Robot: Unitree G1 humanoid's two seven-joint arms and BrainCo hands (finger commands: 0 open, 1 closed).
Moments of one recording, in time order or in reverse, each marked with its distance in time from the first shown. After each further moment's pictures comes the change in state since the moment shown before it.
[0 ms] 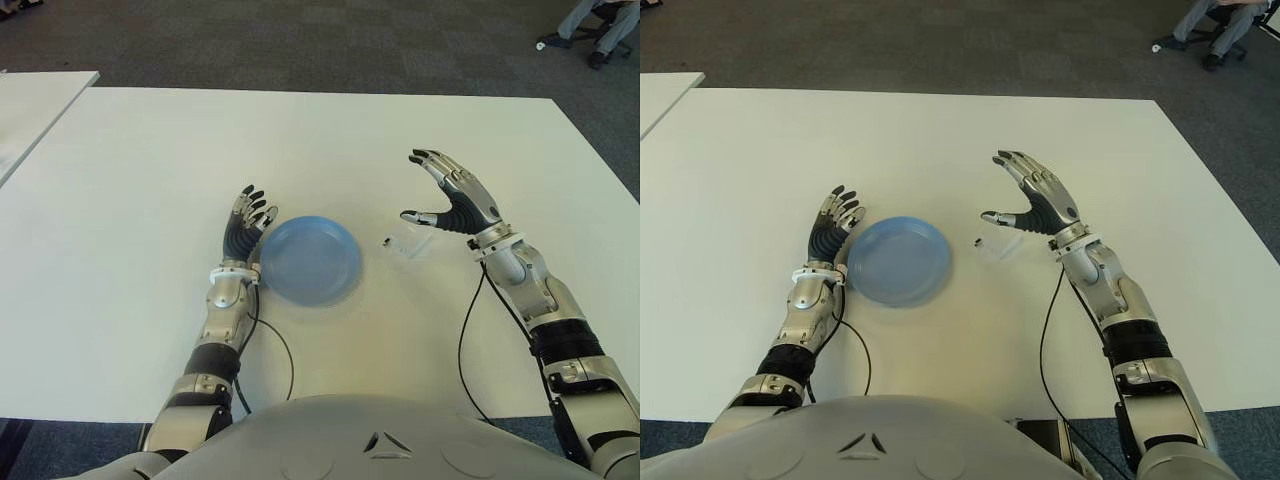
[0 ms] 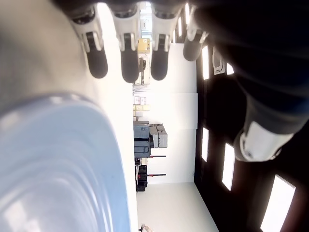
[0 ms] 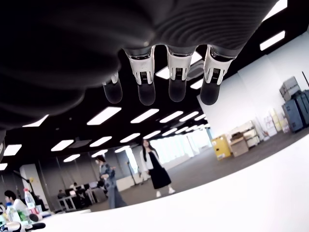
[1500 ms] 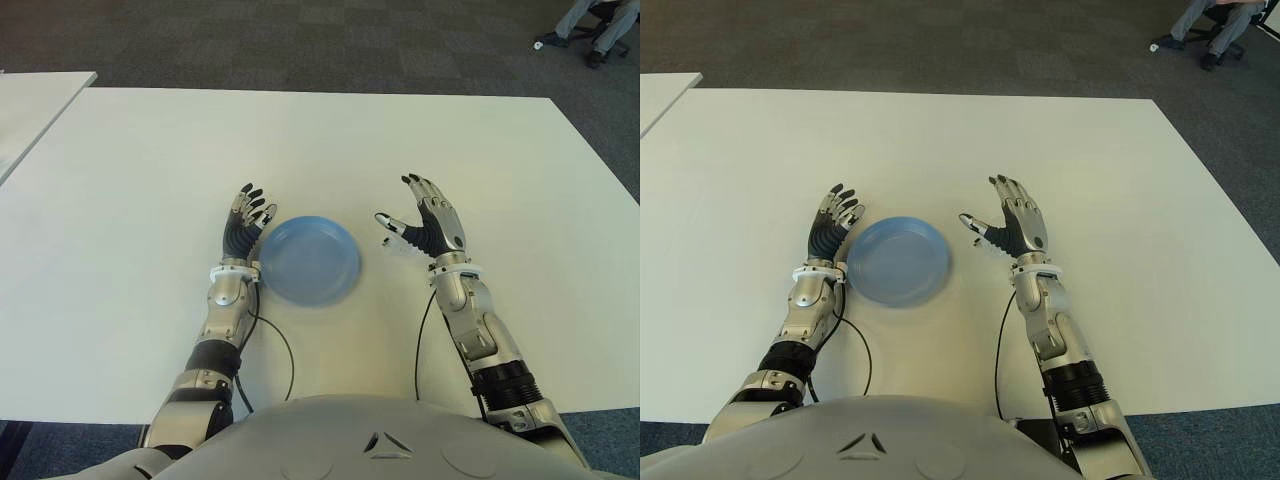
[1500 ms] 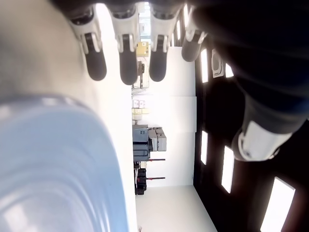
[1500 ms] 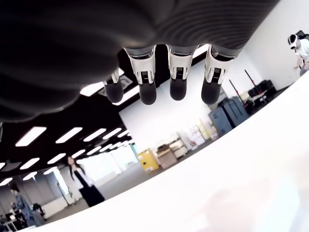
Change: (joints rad) left arm -0.014 0.002 0.000 0.030 0.007 -0.022 0.021; right arm 0.198 0.291 0.065 -0.294 -0.168 0.576 -0.047
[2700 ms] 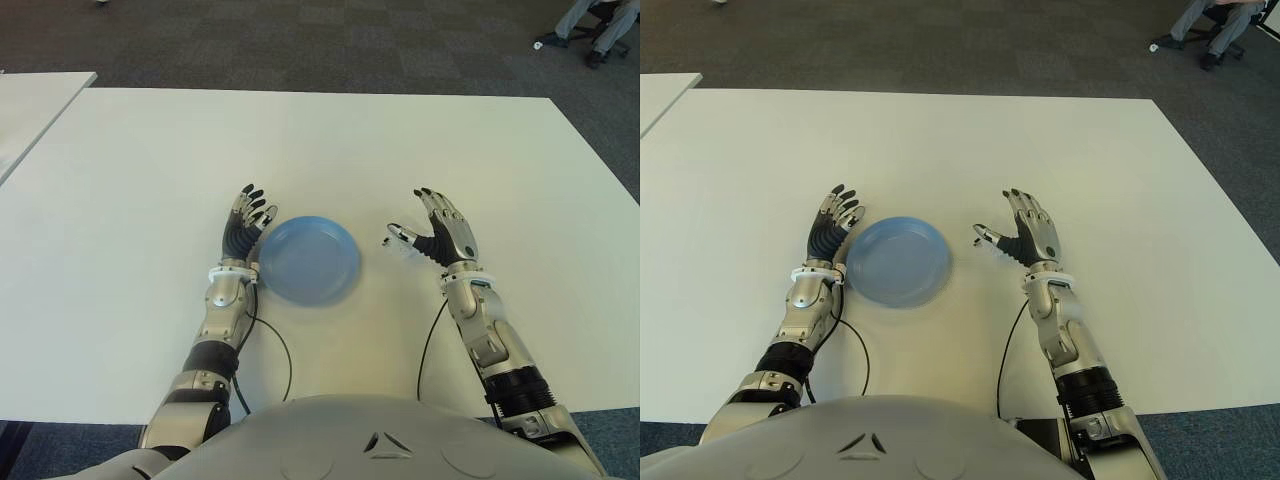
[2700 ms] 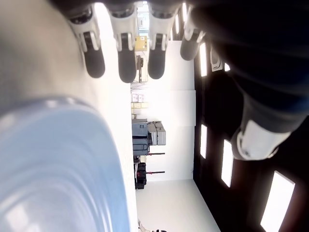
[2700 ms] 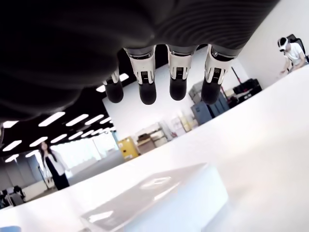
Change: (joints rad) left arm 0.008 0.014 -0.001 0.000 -0.008 -0.009 -0.028; right arm 0.030 -0.089 0.000 0.070 0.020 -0.002 -0.006
